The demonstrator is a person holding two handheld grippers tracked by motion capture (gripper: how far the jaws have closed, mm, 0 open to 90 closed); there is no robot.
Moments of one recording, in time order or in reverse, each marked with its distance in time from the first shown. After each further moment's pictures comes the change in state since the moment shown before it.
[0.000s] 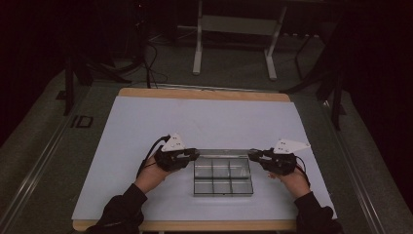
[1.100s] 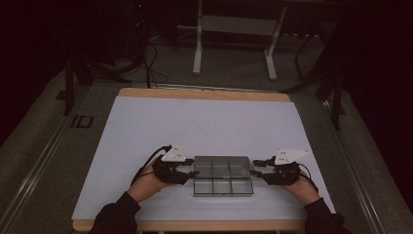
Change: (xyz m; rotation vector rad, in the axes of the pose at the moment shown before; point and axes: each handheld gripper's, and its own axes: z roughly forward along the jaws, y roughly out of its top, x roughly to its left) left arm -0.022 -0.008 -0.013 0.115 -0.107 0.030; right arm 0.013 -0.013 -0.013 0.118 0.123 -0.060
